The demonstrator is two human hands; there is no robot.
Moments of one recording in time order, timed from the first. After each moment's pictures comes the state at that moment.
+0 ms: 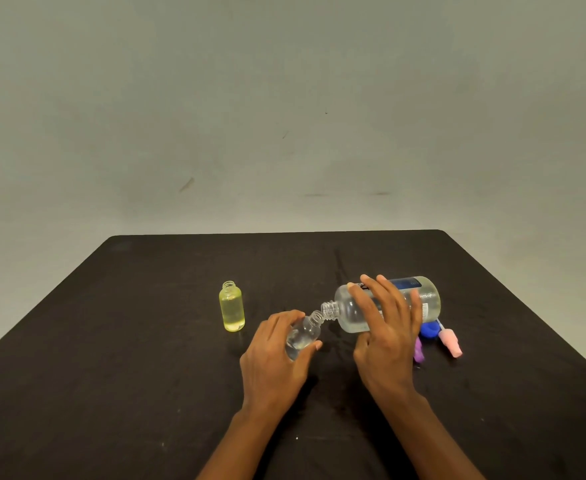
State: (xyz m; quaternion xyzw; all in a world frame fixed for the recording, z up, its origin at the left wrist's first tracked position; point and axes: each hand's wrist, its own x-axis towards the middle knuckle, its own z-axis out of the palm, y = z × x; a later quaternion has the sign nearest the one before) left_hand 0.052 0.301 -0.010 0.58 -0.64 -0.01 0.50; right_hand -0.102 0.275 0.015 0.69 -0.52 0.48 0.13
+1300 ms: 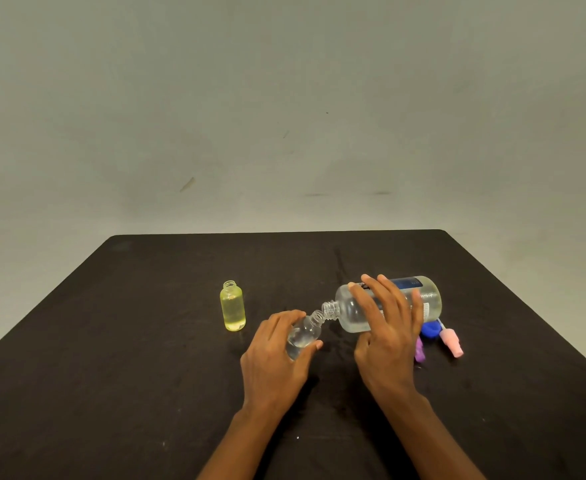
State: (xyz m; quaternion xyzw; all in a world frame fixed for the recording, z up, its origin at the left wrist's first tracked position) left_hand 0.053 0.301 -0.009 0.58 -0.64 -0.01 0.51; right_hand -0.102 0.274 0.016 0.69 -0.52 0.49 0.12
